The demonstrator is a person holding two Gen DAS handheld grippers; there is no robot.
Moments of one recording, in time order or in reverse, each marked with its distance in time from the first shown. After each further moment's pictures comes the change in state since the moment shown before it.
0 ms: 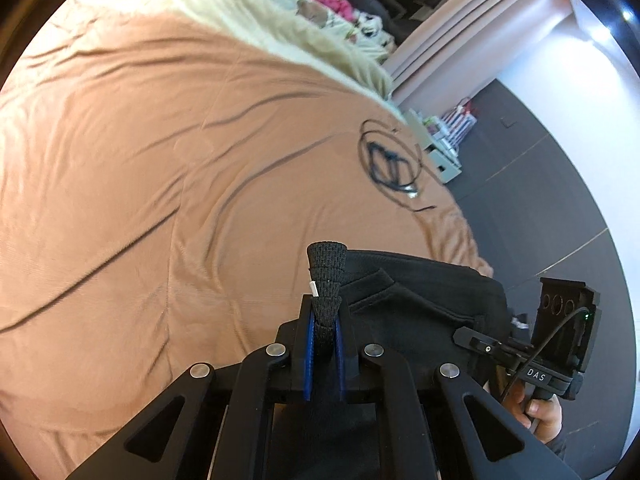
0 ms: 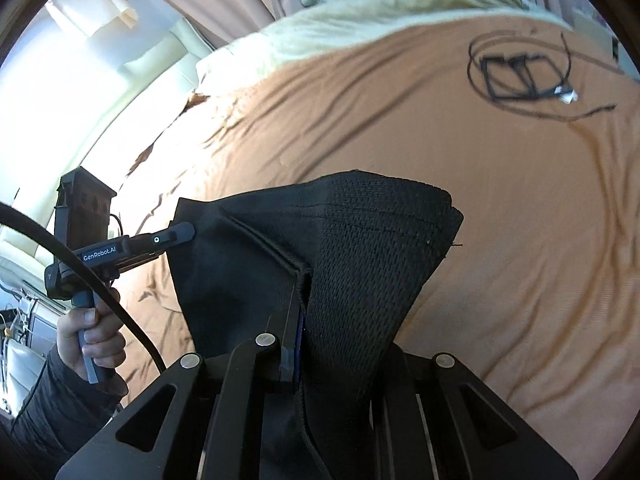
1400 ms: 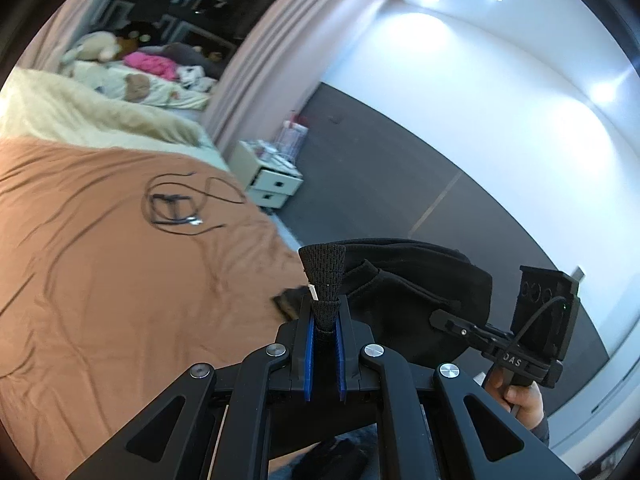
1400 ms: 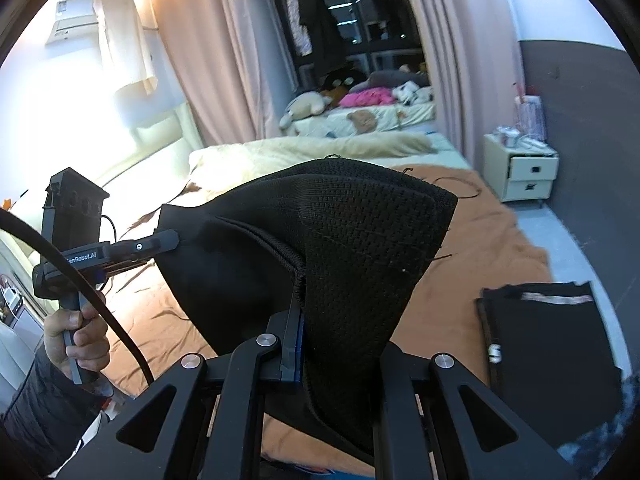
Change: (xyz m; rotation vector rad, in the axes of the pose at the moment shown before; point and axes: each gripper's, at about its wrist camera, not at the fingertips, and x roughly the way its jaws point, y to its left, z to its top) left arm -0.168 -0.314 -0.116 0.334 -0.112 -0.370; right arm -0.409 0.121 -0.208 -0.122 -0.381 -0.279
